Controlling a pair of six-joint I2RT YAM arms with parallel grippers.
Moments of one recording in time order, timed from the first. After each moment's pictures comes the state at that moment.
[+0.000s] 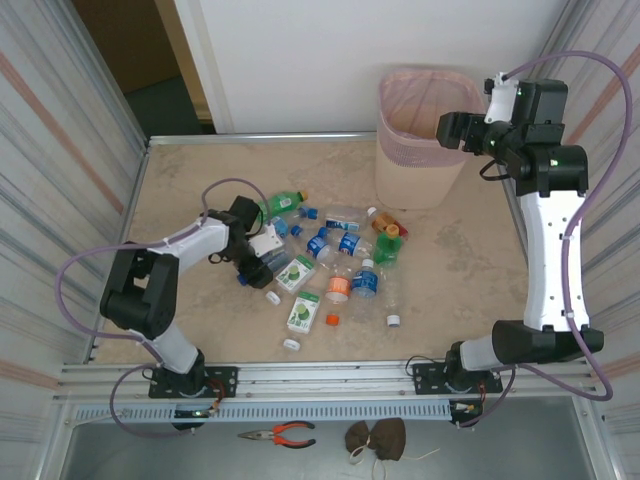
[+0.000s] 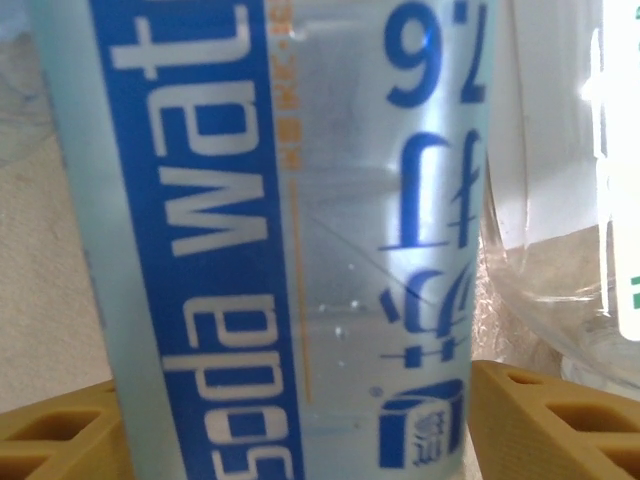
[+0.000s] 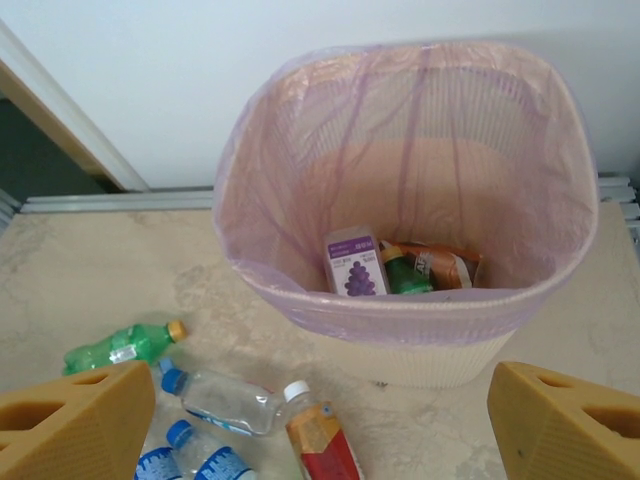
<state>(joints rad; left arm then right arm) -0.37 1.66 1.00 -0.78 0.16 0.59 0.01 1.42 1.93 -1.01 -0.21 0.13</state>
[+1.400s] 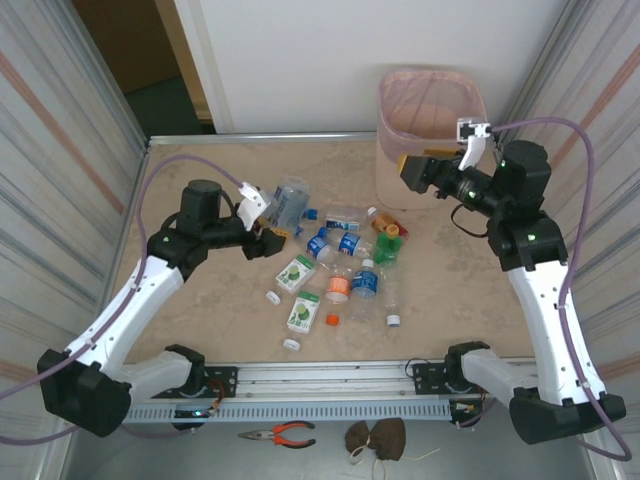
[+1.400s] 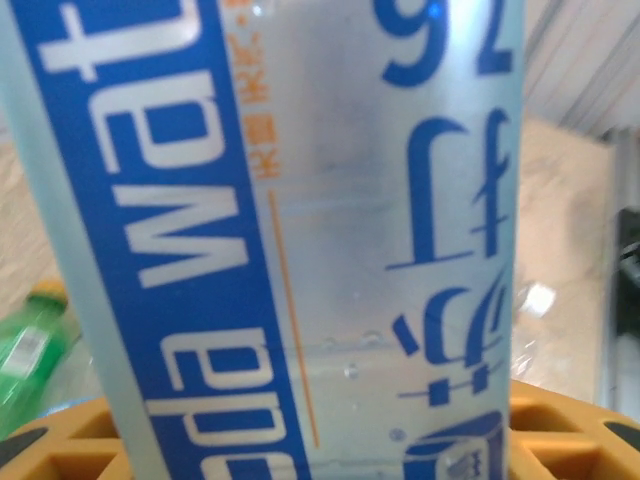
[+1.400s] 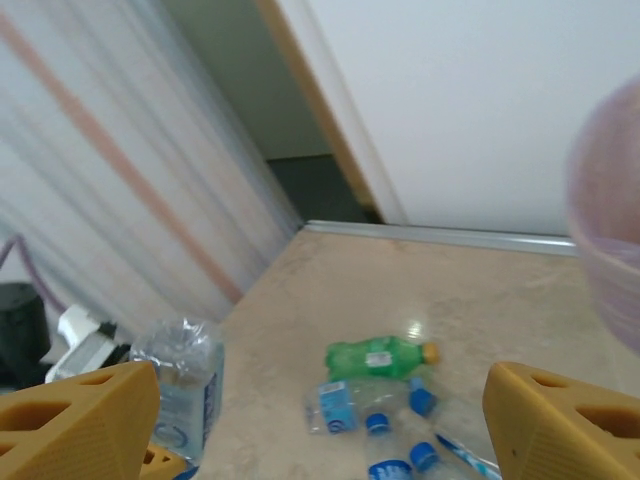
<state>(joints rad) -0.40 1.09 0.98 -0.43 0.68 0.26 0.20 1.02 1.32 -0.44 -0.56 0.39</state>
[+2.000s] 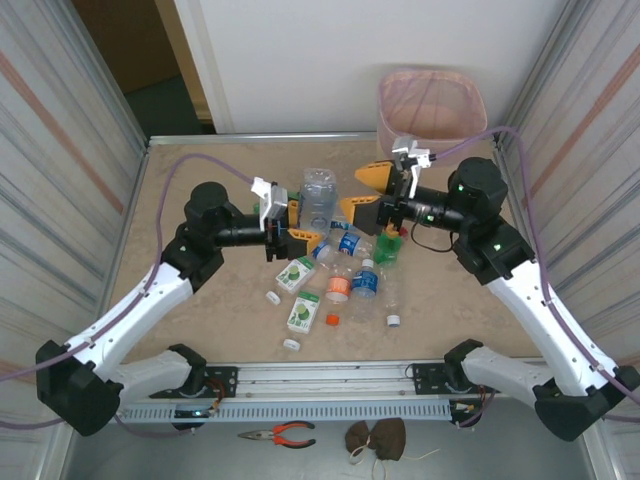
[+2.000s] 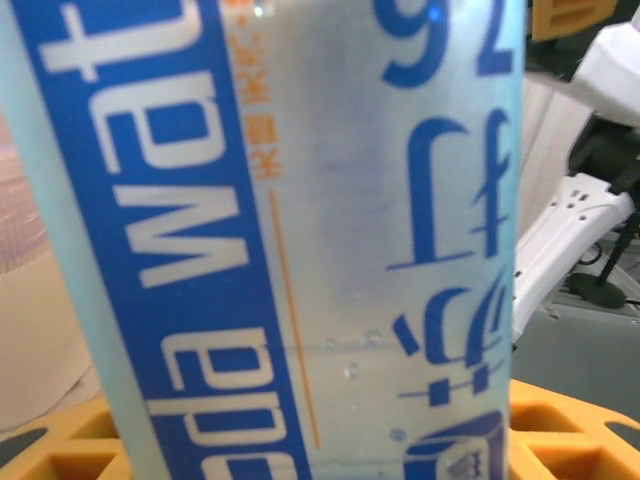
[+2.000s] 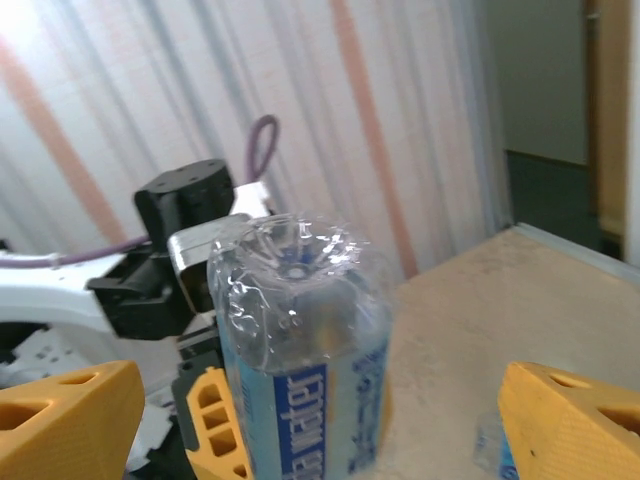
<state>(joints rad) -0.58 1.09 0.94 0.12 0.93 -0.07 0.56 1.03 1.24 -0.19 -0.69 0.32</state>
